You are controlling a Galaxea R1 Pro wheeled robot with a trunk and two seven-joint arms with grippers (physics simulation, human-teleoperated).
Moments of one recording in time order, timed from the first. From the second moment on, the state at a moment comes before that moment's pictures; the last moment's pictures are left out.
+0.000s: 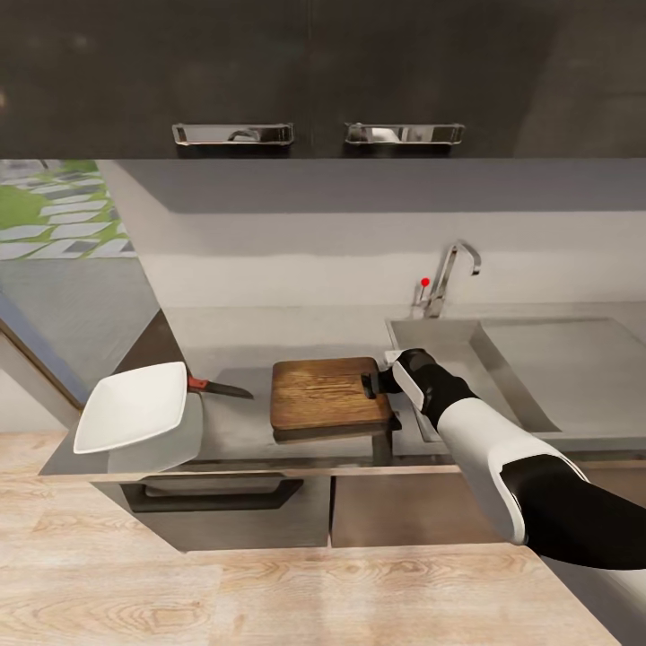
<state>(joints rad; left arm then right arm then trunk) -0.06 0.08 0.86 -0.02 -0.67 0.09 0.05 -1.22 0.09 0.20 -0.37 -0.20 0.71 -0.07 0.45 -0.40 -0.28</state>
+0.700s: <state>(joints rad) -0.06 0.08 0.86 -0.02 -0.67 0.09 0.05 -1.22 0.09 0.20 -0.37 -0.20 0.71 -0.07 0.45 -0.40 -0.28</state>
